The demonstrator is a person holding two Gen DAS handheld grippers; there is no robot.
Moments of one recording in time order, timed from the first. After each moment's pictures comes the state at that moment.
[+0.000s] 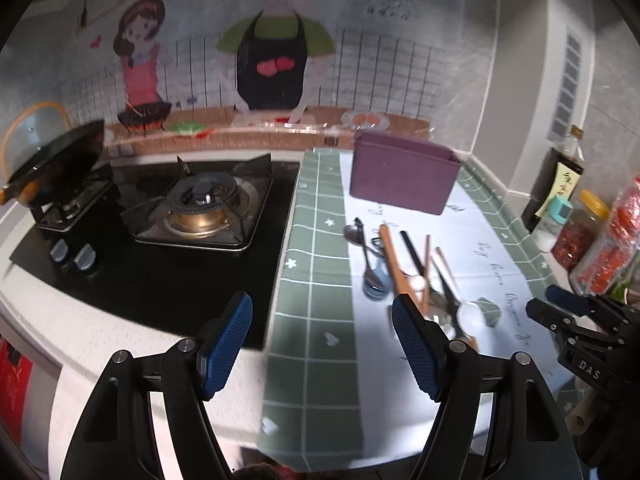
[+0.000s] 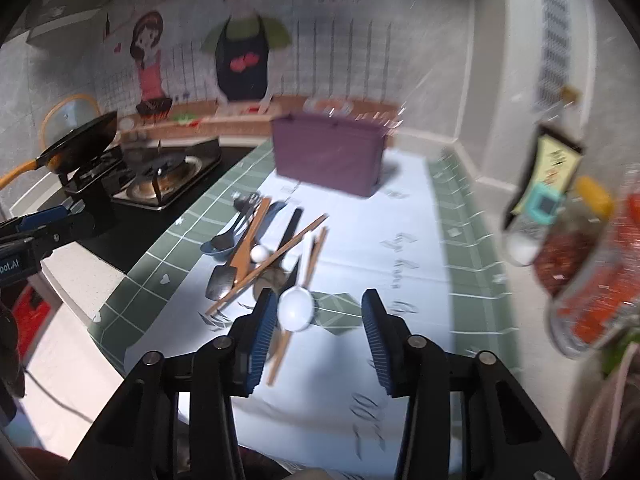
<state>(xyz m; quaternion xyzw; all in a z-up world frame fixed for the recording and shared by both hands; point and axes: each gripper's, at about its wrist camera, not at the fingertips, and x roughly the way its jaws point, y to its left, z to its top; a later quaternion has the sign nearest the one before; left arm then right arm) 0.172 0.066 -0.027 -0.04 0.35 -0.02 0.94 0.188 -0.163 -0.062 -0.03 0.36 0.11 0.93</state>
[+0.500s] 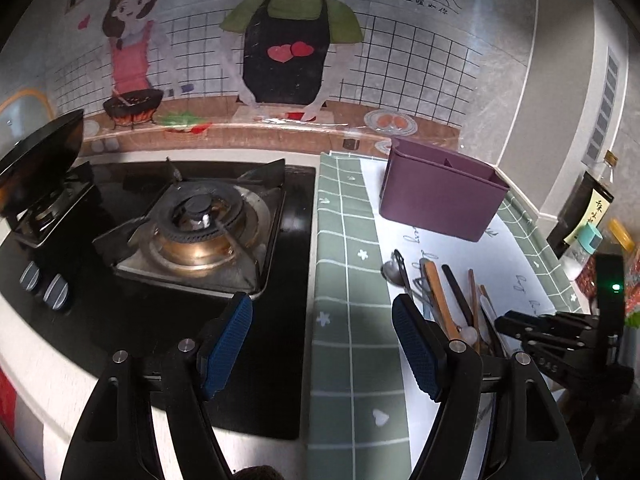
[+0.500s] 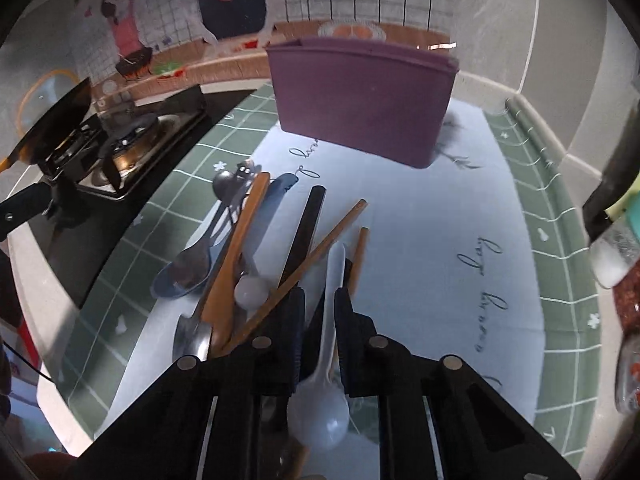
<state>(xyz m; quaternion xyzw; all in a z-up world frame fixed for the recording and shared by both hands) 0.262 0.108 -0.045 -0.05 0.35 -0.04 0.93 0.304 -0.123 -0.111 -0.03 0.45 0.11 0.89</state>
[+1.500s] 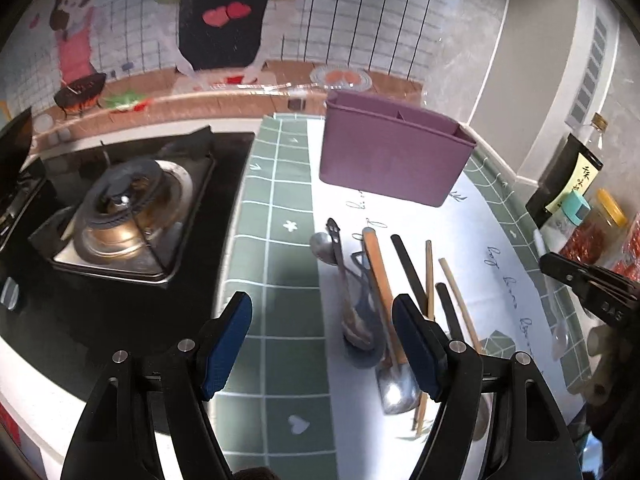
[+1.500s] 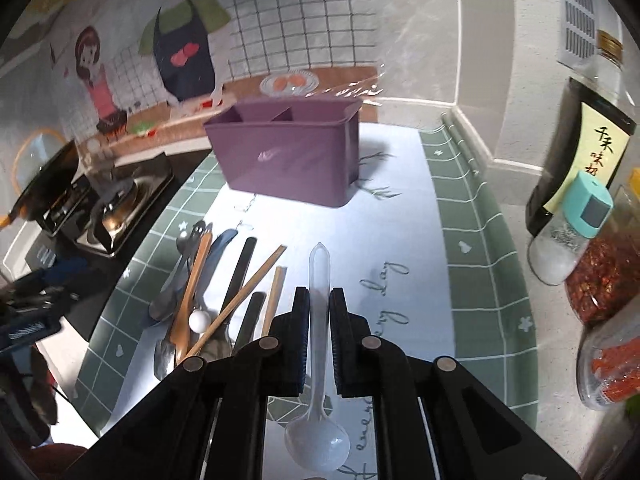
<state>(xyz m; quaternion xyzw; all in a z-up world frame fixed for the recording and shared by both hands) 0.292 0.037 -0.069 -0.04 0.42 -0.08 0.90 0.287 -0.208 -0.059 0.03 0.39 0.09 0.92</state>
